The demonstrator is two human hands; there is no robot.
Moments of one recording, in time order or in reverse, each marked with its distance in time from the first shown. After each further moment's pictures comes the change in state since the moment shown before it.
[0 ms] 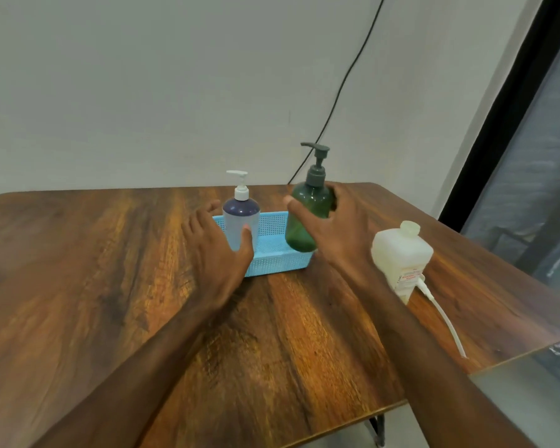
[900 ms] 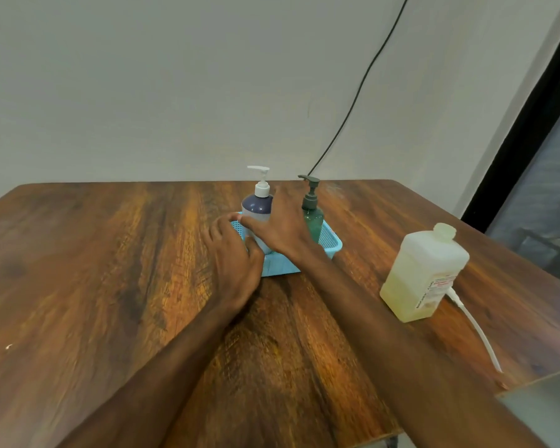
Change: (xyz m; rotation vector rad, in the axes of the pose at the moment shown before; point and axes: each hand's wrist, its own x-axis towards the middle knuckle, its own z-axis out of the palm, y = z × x) left_hand -0.004 -0.025 0.018 0.004 -0.075 -0.120; right_hand 0.032 0.002 0.122 -0.102 -0.262 -0.112
